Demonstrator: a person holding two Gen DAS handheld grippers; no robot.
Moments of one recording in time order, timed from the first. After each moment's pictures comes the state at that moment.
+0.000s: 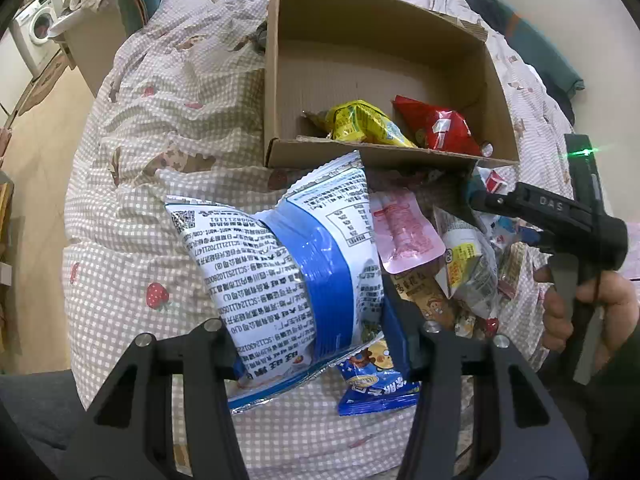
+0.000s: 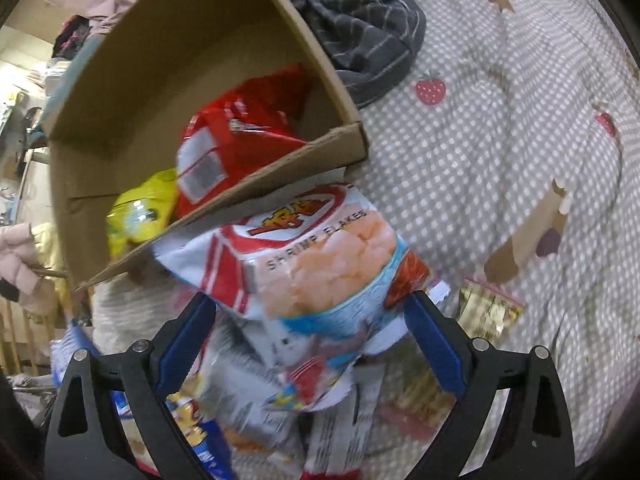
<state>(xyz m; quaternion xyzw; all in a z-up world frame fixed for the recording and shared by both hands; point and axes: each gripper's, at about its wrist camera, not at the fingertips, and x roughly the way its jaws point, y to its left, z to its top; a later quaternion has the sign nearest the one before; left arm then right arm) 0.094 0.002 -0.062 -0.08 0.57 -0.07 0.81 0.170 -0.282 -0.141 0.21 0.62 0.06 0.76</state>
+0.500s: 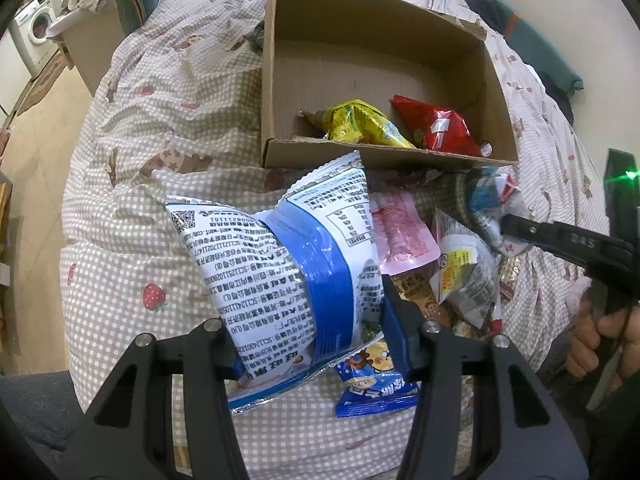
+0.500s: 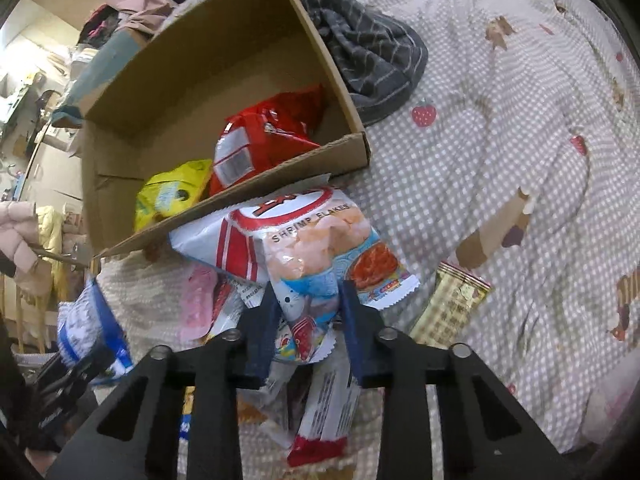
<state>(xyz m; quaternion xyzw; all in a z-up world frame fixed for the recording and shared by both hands) 0.096 -0.001 -0.063 -0.07 0.58 -0.07 0.81 0.133 -0.279 -0.101 0.17 0.59 0.09 0.79</state>
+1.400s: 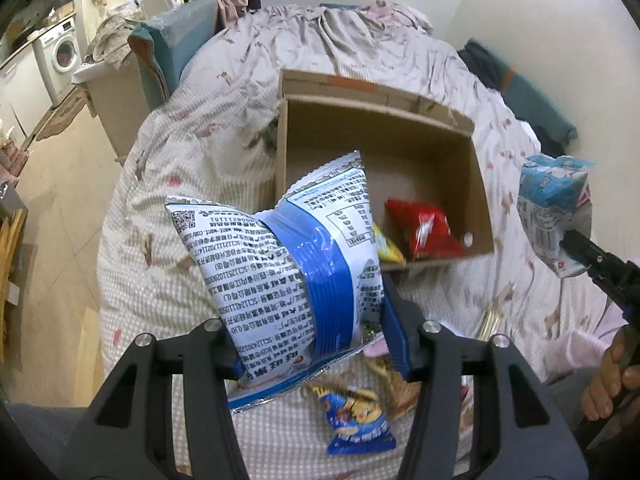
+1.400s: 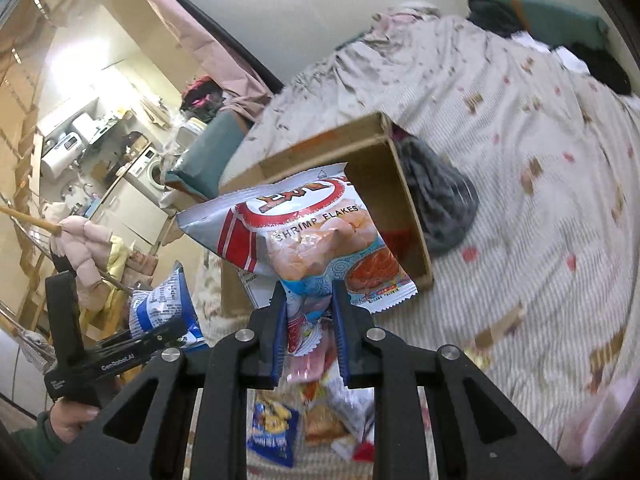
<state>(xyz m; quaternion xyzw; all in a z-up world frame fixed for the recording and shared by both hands) 0.123 0.012 0.021 -0.08 0.48 -0.04 0.87 0.106 -0.292 0.023 0.19 0.40 0.19 0.87</state>
